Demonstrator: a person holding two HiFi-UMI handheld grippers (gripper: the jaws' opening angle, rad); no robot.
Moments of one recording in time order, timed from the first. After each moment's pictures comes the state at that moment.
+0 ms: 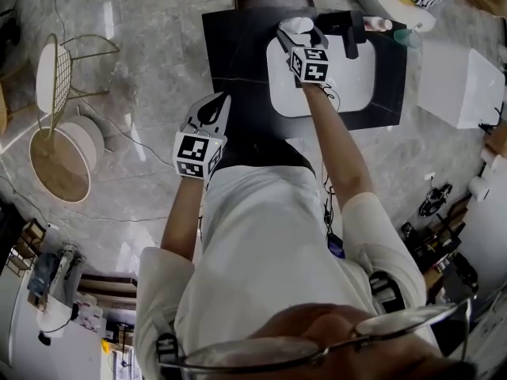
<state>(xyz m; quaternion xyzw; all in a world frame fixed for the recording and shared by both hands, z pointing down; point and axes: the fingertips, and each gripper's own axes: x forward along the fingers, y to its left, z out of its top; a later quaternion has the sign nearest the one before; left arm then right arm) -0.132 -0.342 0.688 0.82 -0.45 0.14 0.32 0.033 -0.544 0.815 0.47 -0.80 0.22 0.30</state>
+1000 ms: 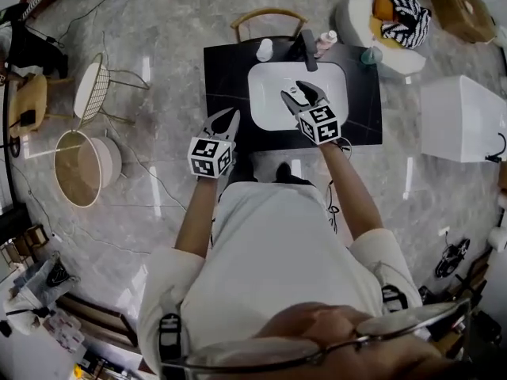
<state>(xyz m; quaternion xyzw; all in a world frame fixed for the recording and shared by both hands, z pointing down) -0.023 -0.287 0.591 0.81 -0.52 0.10 0.25 0.109 -0.381 0.621 0.31 -0.90 0.15 0.25</state>
